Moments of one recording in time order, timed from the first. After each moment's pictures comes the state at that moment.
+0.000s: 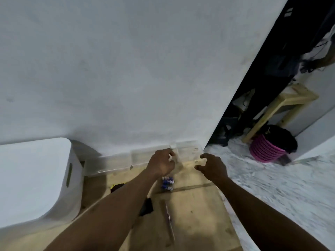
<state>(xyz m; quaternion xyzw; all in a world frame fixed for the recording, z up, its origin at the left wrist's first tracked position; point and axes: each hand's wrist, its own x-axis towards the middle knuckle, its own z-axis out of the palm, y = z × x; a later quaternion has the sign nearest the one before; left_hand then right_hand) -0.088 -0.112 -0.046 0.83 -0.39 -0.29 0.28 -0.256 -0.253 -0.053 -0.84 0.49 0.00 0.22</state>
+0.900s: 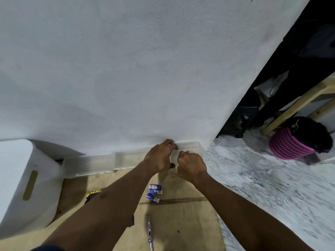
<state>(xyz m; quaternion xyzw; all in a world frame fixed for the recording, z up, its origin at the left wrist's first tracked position) -0.062 -0.211 -0.099 0.82 -0.51 -0.21 0.12 -0.183 -0.302 -0.090 -0.98 0.17 0.10 0.00</state>
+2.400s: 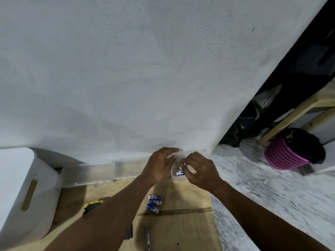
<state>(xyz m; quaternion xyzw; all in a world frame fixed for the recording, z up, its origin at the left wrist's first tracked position) -0.062 -0.204 -0.106 0.77 -0.43 -0.16 0.44 -0.207 -0.334 -0.084 -0.94 0.08 -0.29 0.16</state>
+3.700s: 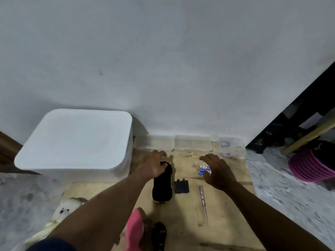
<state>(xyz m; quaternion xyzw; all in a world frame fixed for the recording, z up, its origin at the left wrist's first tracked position) -0.033 0.068 -0.076 0.90 -0.33 -0.22 0.19 -0.211 -0.155 -0.083 -0.99 0.09 -0.07 0.13</state>
